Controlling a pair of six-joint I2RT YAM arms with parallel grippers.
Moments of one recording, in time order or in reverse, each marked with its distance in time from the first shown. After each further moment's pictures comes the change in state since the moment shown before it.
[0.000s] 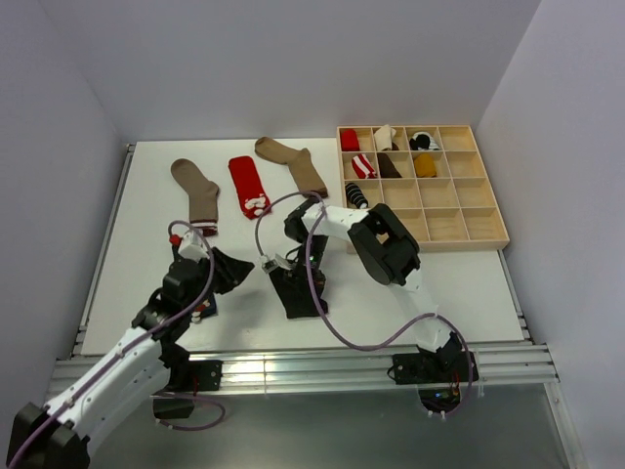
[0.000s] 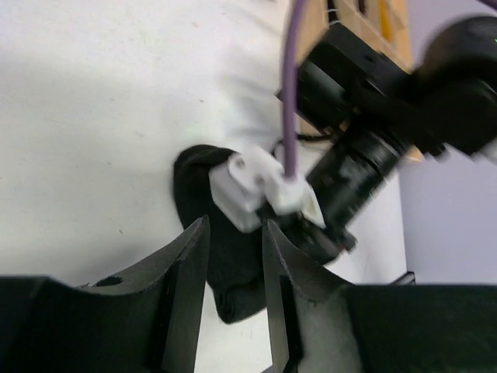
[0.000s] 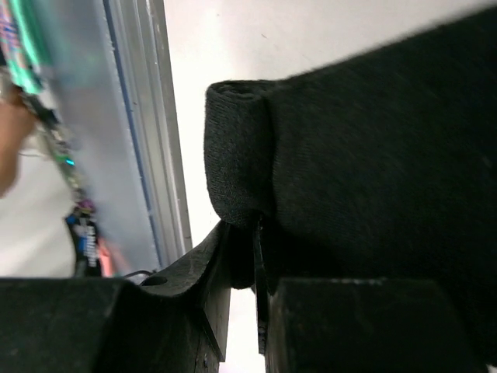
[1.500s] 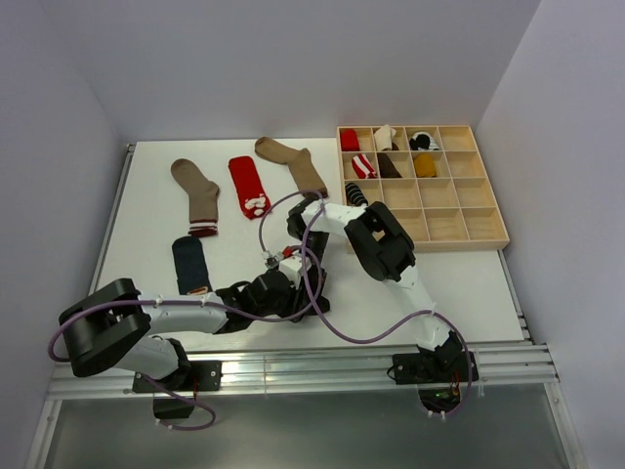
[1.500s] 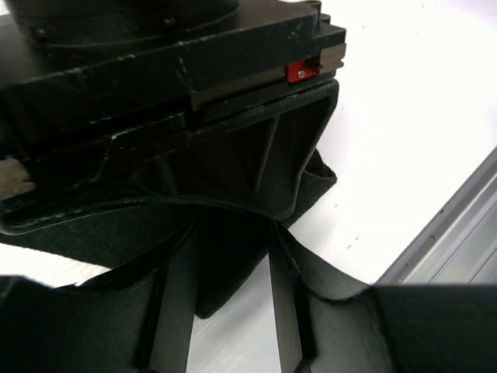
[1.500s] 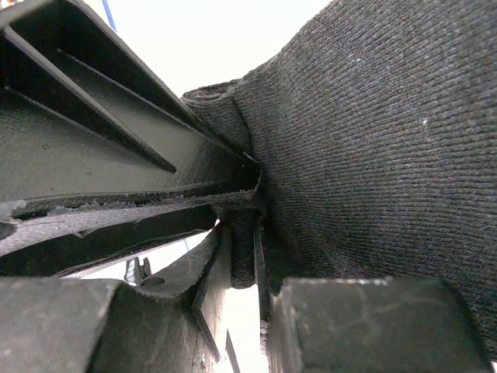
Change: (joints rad) left arm -0.581 0.709 0.182 0.259 -0.124 0.423; right arm -0.035 0.092 0.086 -0.099 -0.009 0.082
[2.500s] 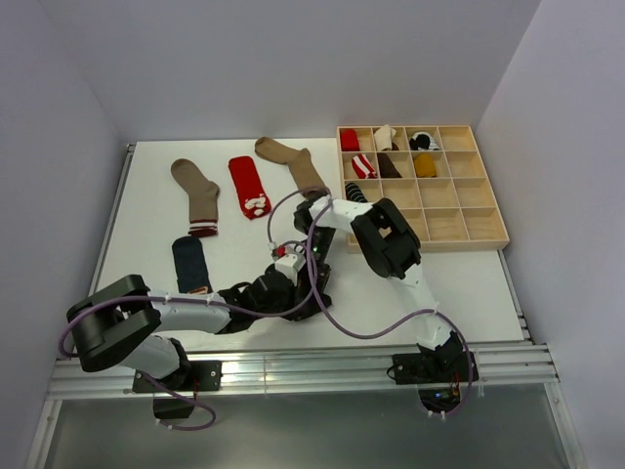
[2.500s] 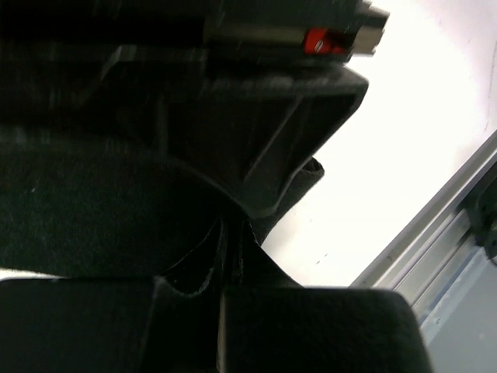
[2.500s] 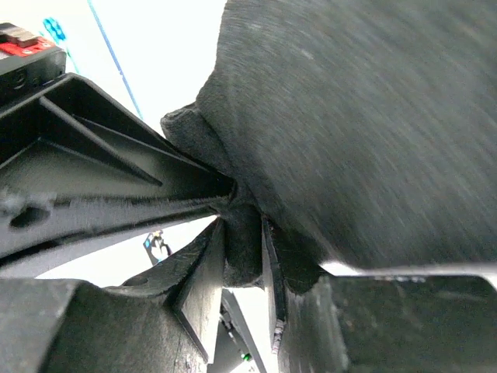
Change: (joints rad) left arm 0.004 0.046 -0.018 0.071 0.026 -0.194; right arm -0.041 -0.018 -0.023 0.044 -0.004 0.135
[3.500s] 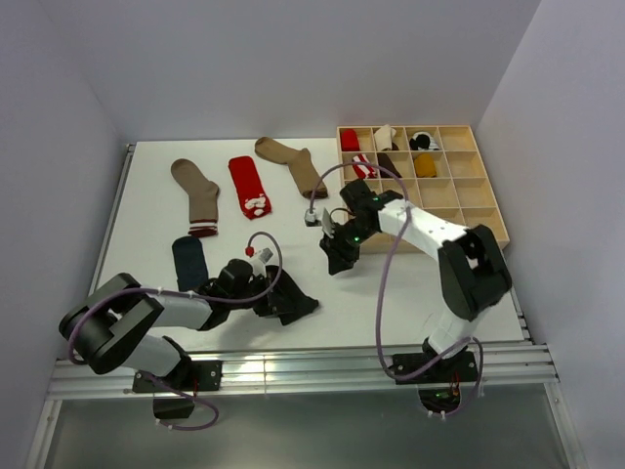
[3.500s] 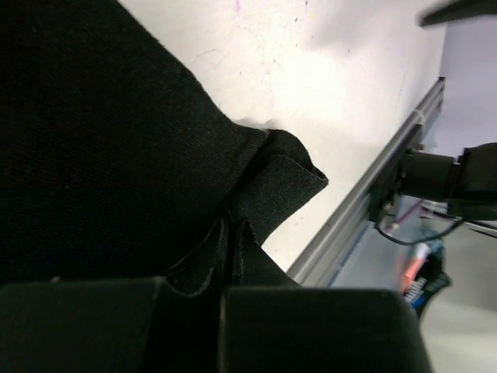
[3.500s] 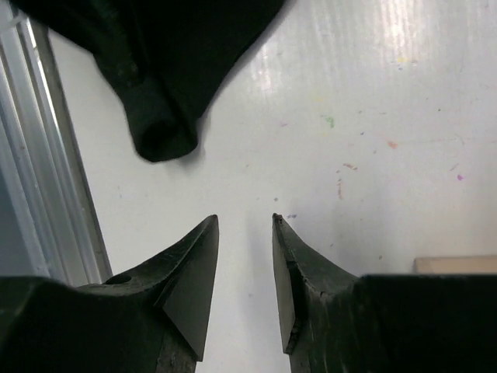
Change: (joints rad) left arm 0.309 -0.016 -0.186 0.200 0.432 -0.235; right arm -0.187 -0.616 -0.489 0.594 0.111 0.027
